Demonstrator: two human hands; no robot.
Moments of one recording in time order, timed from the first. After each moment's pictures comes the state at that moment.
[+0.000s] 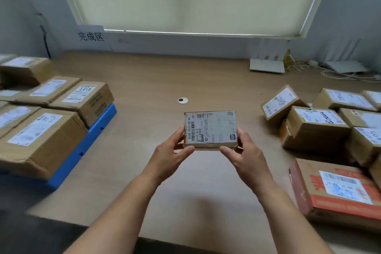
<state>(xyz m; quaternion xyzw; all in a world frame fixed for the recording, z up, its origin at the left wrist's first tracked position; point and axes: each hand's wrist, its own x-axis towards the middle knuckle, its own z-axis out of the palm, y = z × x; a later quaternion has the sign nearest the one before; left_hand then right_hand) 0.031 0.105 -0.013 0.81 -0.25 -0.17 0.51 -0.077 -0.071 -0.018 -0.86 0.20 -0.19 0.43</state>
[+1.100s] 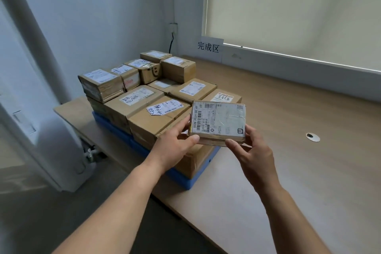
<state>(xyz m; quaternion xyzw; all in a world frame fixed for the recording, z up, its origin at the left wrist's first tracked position) 0.172 0.464 0.026 0.85 -0.11 -0.01 0.51 0.146 0.265 -0.001 -0.84 0.01 -0.19 0.50</state>
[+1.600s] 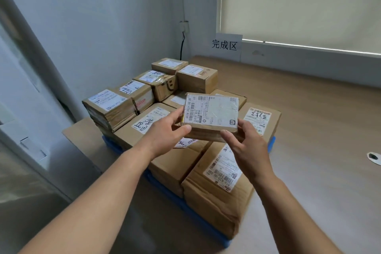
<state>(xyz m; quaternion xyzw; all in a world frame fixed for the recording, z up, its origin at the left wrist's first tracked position) 0.349 0.553 0.047 0.91 -0.10 -0.01 0.40 0.314 0.350 0.008 -0.83 0.00 -0.17 0.53</state>
